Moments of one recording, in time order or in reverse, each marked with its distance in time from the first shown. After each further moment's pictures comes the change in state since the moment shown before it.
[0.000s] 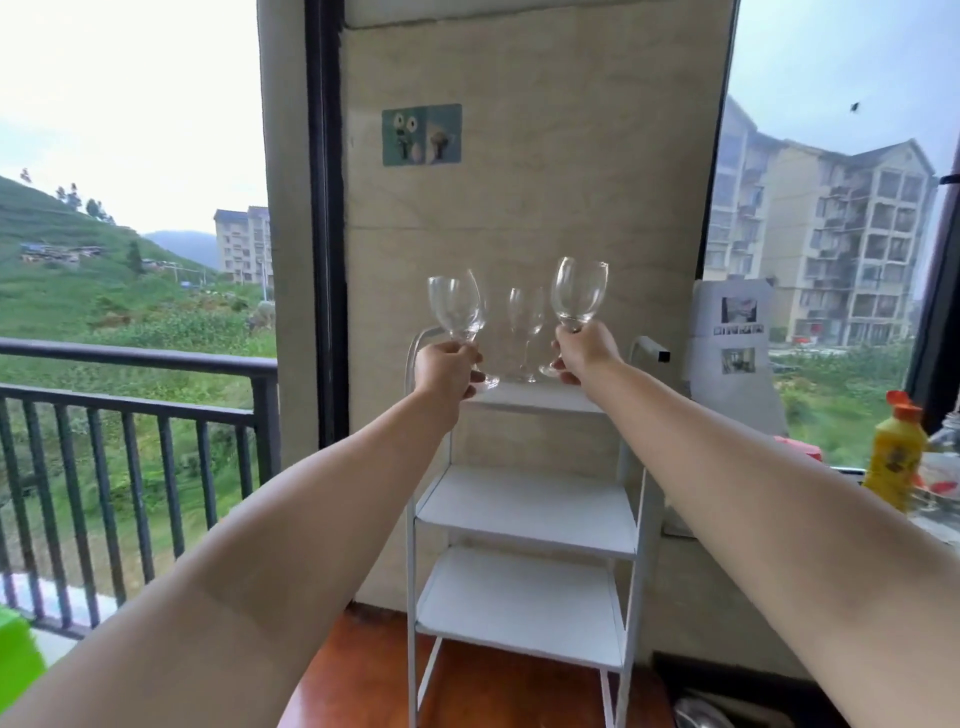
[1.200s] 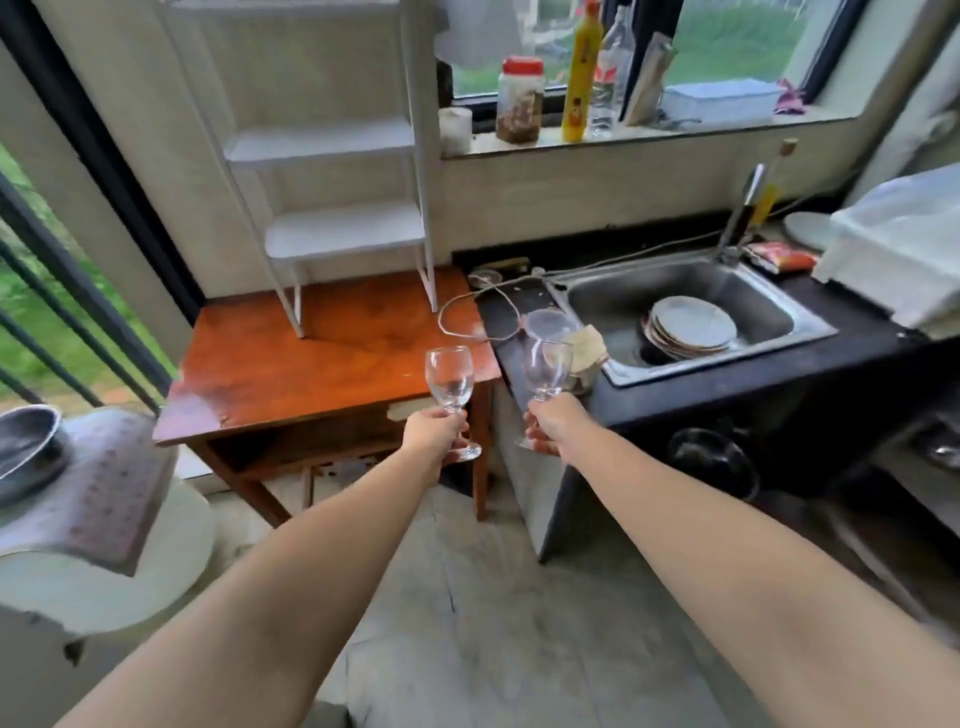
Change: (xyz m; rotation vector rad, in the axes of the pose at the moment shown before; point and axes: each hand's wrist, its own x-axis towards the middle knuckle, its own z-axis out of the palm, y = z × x) left_hand -0.463 -0.223 -0.073 0.267 -0.518 -0.755; right_hand -0.523 0.243 -0.104 0.117 0.214 0.955
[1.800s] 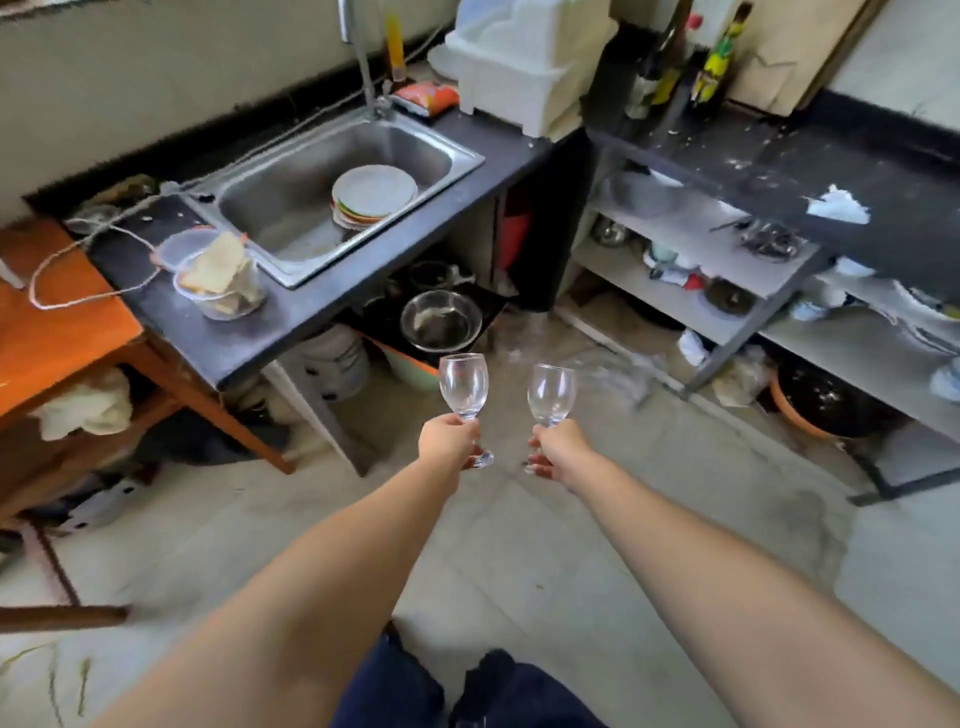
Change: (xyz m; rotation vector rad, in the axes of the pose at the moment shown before) left_hand -0.186 -0.151 0.325 0.345 -0.508 -0.142; right_hand -0.101 0.258 -0.325 0.337 0.483 0.329
